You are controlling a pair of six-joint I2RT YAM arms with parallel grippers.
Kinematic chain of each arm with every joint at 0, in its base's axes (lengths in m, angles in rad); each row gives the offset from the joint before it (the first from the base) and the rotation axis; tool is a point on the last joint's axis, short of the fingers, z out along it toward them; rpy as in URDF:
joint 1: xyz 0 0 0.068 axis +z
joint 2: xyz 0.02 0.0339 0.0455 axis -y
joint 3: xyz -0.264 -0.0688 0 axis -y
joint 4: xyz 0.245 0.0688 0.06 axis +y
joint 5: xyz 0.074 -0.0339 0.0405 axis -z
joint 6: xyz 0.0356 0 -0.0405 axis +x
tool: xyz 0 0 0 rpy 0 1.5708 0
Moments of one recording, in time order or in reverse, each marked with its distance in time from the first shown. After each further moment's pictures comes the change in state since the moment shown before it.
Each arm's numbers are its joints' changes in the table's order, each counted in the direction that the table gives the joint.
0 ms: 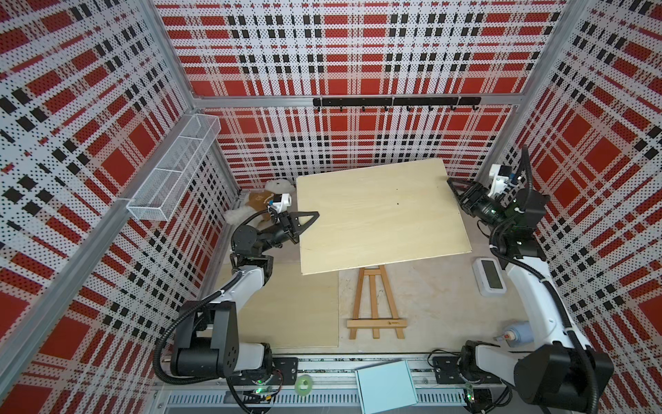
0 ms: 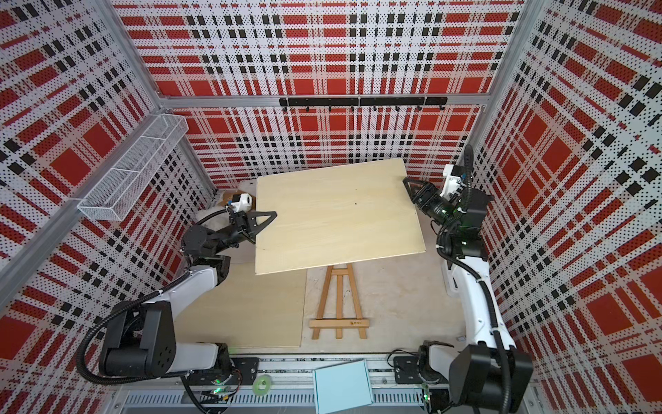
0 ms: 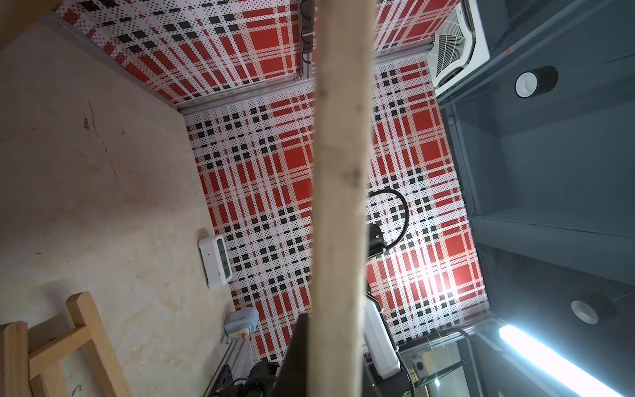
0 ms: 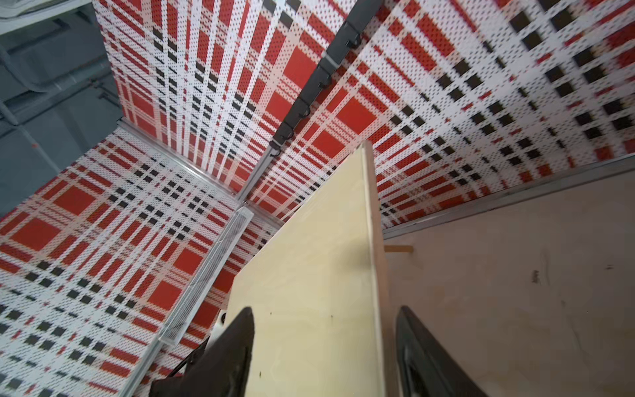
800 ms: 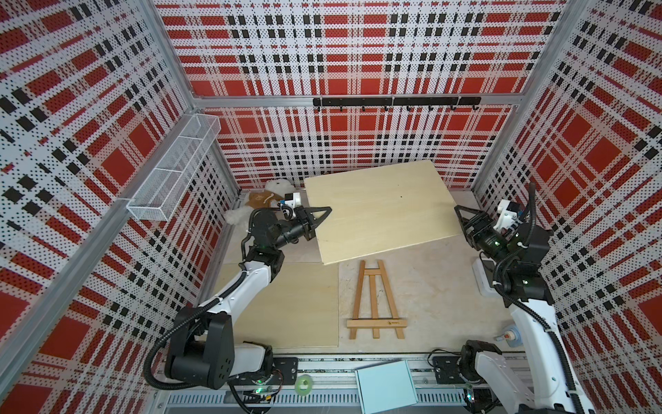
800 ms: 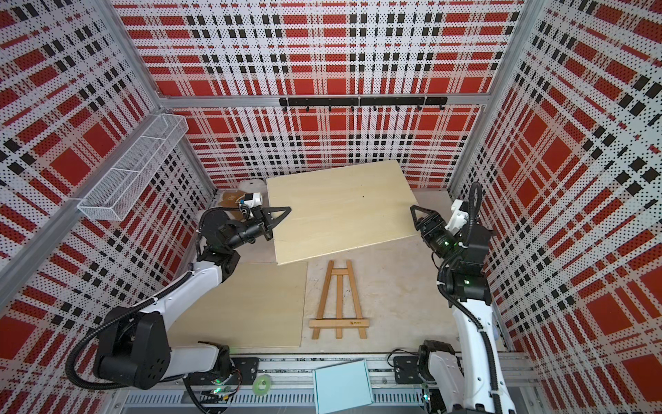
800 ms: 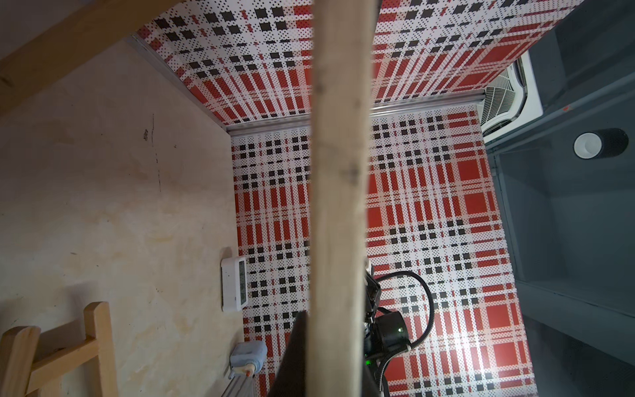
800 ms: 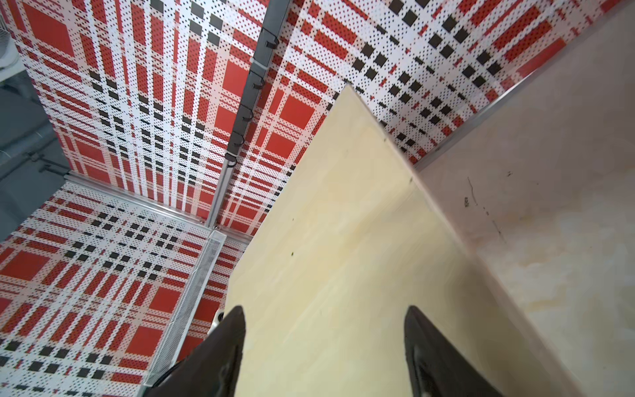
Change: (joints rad) left arm -0.200 0.029 0.129 0.509 -0.317 0.238; right arm 0.016 0.310 -0.284 0.144 0.108 0.148
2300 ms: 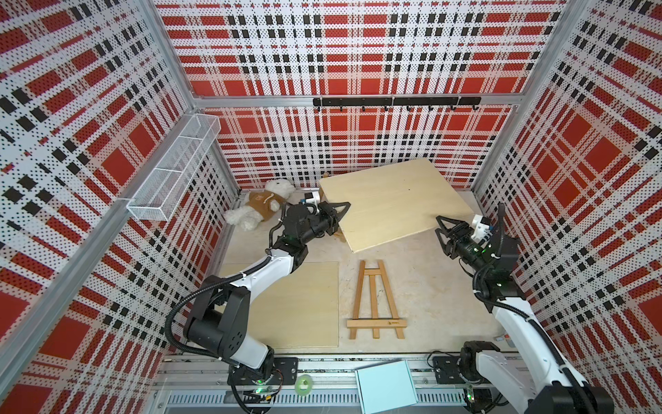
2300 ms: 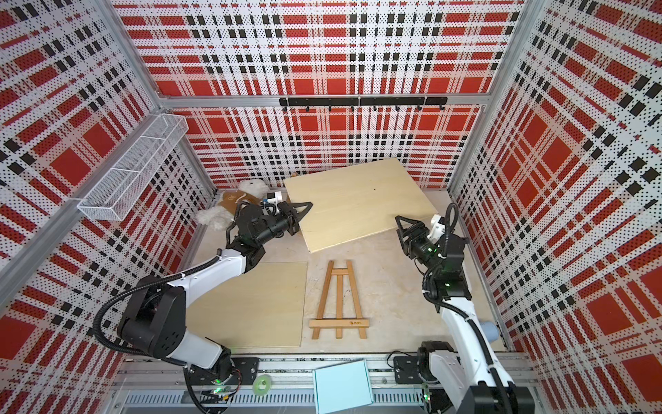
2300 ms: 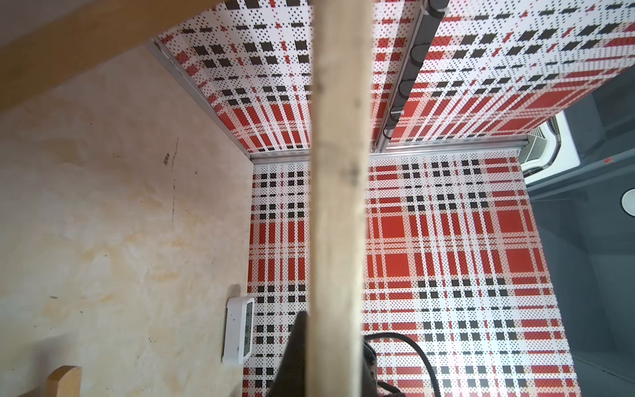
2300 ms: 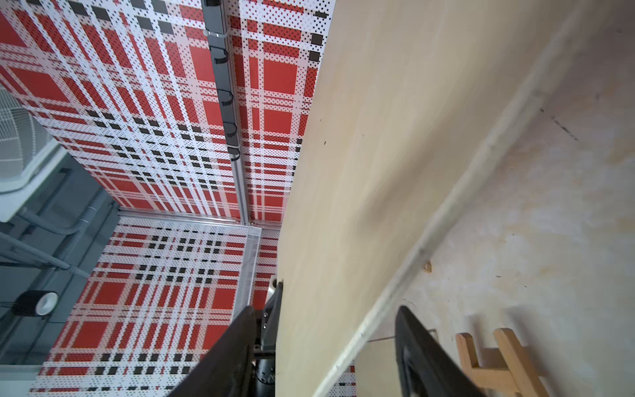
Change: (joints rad) left arm -0.182 -0.188 0.108 0.010 -0.296 0.008; right arm 0.122 -0.113 -0.212 -0.351 0.034 0.346
